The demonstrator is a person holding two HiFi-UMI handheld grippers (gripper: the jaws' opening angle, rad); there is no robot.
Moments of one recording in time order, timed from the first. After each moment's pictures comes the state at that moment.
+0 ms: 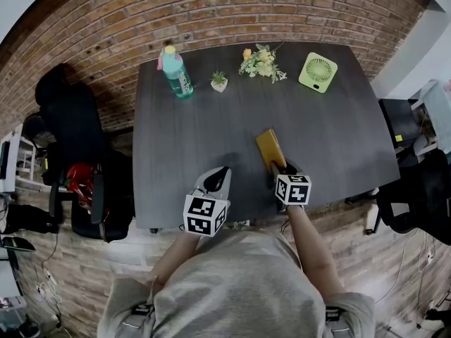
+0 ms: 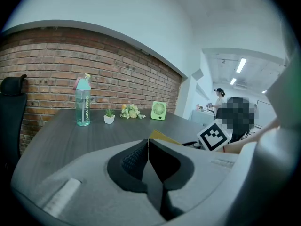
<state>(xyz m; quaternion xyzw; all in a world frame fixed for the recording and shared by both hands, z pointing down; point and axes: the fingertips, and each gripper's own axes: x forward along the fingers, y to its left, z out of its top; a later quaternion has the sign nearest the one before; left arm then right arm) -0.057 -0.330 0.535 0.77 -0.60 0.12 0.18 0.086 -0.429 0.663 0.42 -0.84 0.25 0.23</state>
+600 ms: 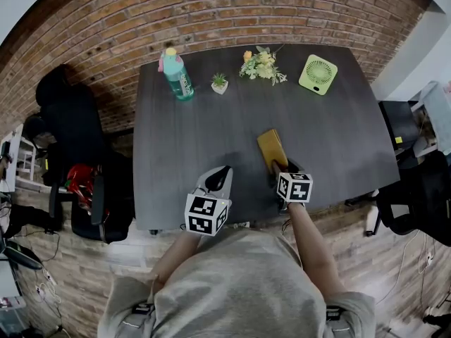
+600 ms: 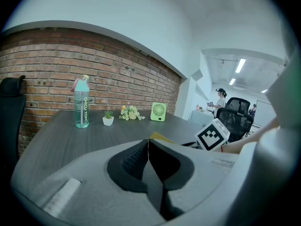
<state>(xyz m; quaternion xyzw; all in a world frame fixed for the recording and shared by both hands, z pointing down) -0.056 -0.338 0.532 0.77 -0.60 0.11 0.18 0.091 -0.442 0.668 0.43 -0.83 0.26 0.23</state>
